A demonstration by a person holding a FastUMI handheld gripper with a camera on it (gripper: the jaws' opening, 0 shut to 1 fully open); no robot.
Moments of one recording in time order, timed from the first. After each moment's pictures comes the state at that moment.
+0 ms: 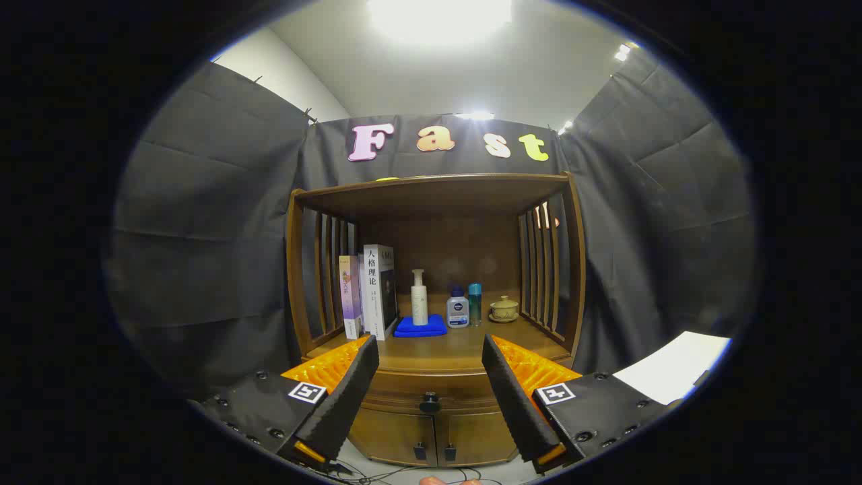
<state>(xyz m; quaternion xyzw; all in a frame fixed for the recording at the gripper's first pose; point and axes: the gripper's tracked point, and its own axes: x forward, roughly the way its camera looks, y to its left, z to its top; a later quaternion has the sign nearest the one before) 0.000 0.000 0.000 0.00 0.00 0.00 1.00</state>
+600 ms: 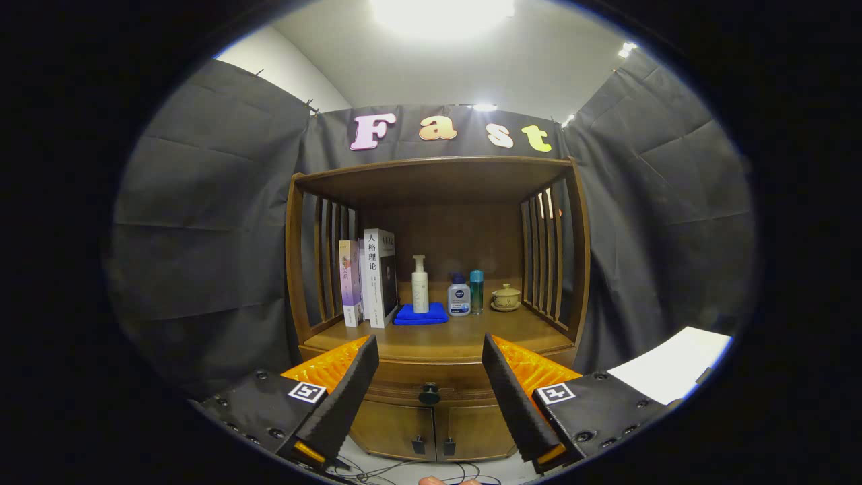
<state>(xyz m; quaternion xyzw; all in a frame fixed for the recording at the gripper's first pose) 0.006 -0.001 -0.023 0.00 0.02 0.00 1.00</state>
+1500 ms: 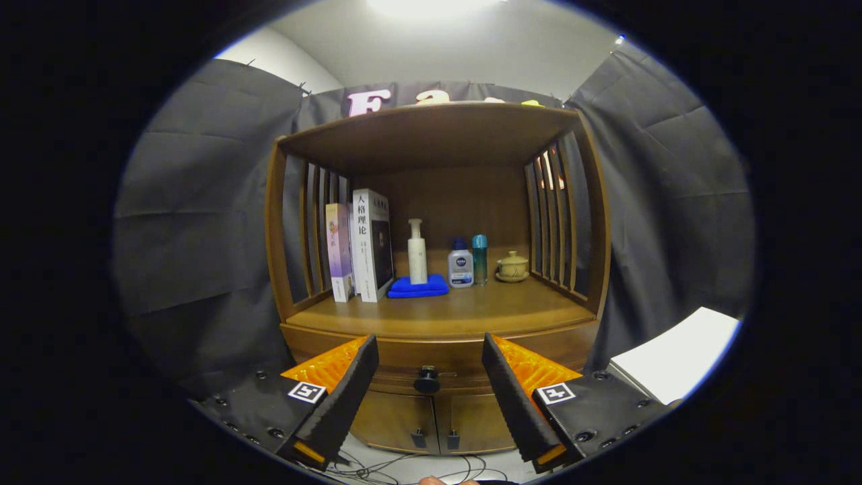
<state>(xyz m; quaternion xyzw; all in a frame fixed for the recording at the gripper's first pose) 0.062 -0.007 -0.095 0.01 0.08 0.01 1.00</state>
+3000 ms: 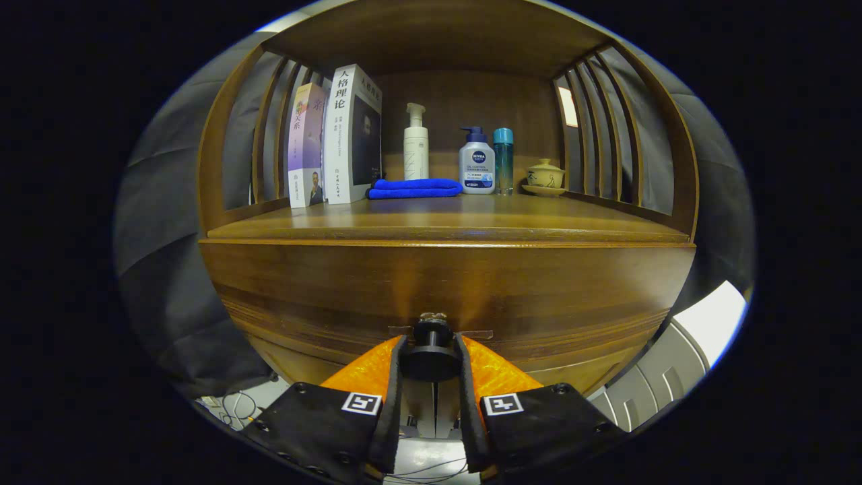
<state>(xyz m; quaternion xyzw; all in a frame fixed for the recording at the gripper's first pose) 0.164 0.008 -0.248 -0.01 0.20 0.01 0.98</state>
